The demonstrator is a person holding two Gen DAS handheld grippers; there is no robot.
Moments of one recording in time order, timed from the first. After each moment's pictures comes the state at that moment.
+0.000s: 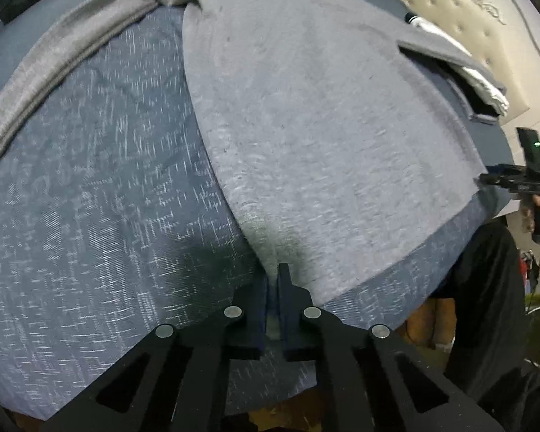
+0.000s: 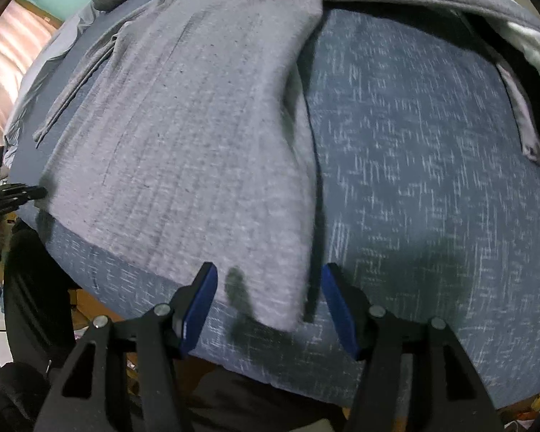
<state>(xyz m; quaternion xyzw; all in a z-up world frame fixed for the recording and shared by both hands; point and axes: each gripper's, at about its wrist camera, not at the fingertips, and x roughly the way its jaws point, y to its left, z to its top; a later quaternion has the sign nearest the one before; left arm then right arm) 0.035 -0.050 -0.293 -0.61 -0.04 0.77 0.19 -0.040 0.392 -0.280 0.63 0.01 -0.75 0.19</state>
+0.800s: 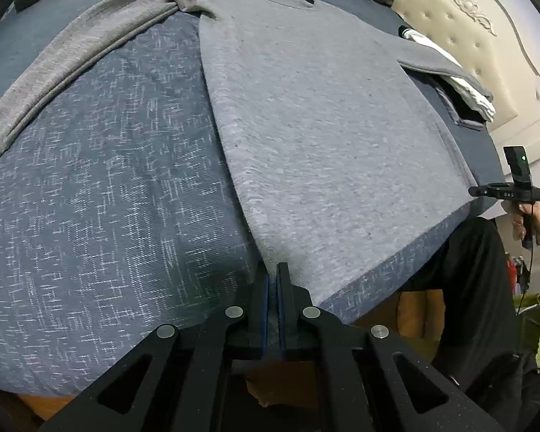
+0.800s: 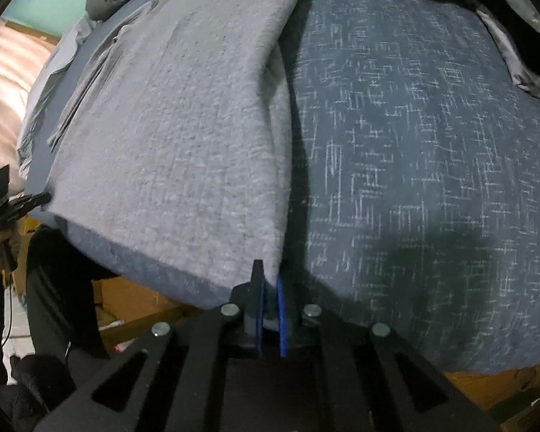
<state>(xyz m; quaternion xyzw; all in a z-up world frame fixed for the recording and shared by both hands) 0.068 -0.076 -0.279 -0.60 -0.07 0.77 0.19 -0.010 0.419 -0.278 0.66 -0.05 -0.72 0.20</state>
